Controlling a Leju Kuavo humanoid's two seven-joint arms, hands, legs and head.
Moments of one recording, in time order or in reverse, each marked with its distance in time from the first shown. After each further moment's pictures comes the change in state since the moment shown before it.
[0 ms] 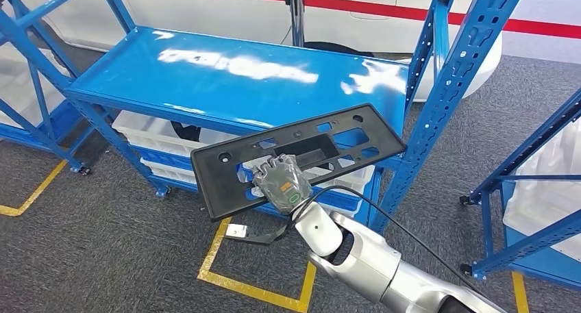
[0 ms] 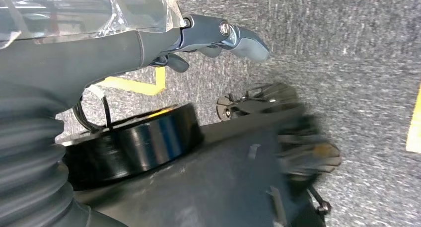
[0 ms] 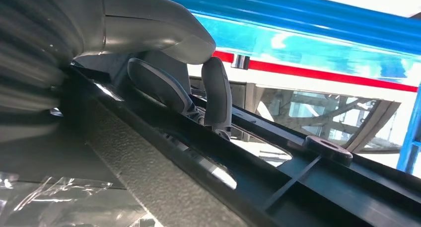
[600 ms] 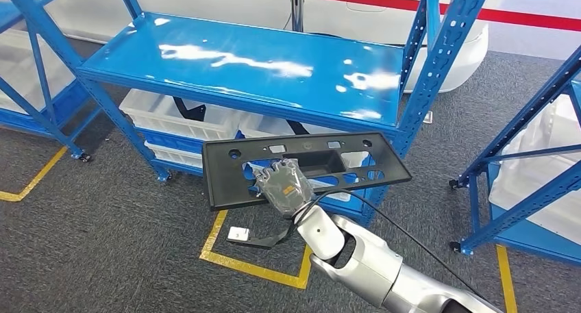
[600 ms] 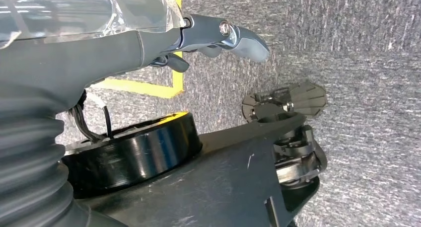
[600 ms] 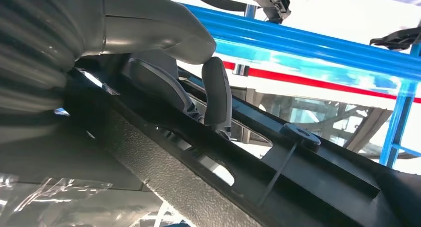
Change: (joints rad) left arm -0.008 -0.004 -0.005 0.000 -0.001 0.007 0.009; right arm 0.019 -0.017 -0.003 -0.012 -0.016 -0.001 -0.002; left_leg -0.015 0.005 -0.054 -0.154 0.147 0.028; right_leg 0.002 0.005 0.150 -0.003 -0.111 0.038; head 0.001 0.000
